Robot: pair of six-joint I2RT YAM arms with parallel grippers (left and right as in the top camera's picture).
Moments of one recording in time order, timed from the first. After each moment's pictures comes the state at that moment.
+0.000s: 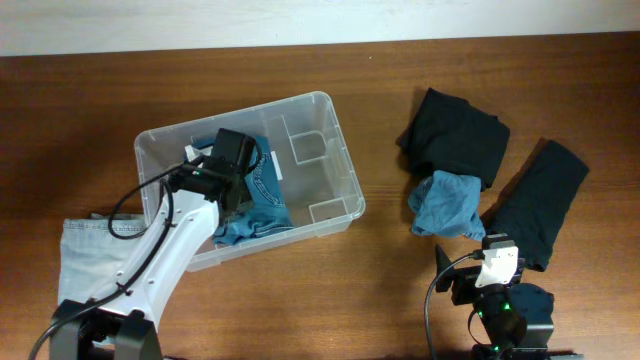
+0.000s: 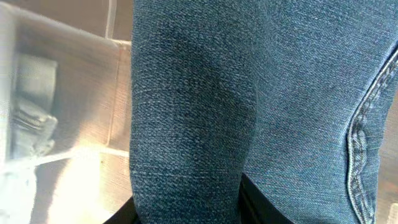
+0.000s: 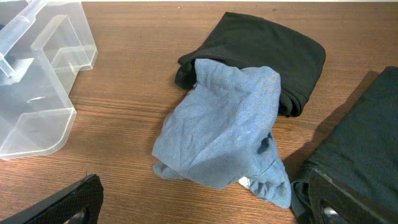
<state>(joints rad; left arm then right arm) -0.29 1.57 1.11 -0.84 -0.33 -0.62 -0.05 0.01 0.16 -0.56 -0.16 -0.04</state>
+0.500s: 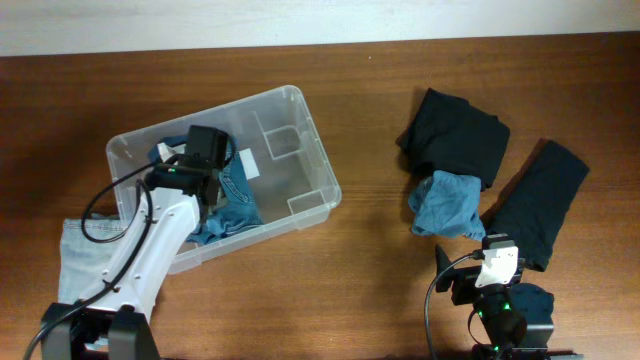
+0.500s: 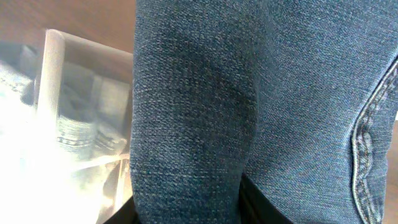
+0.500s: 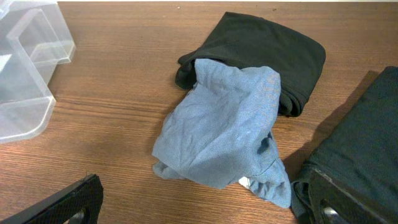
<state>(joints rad) -0.17 1.57 1.10 -0.84 -0.43 -0.54 -0.05 0.01 0.16 -0.56 -0.16 -0.04</state>
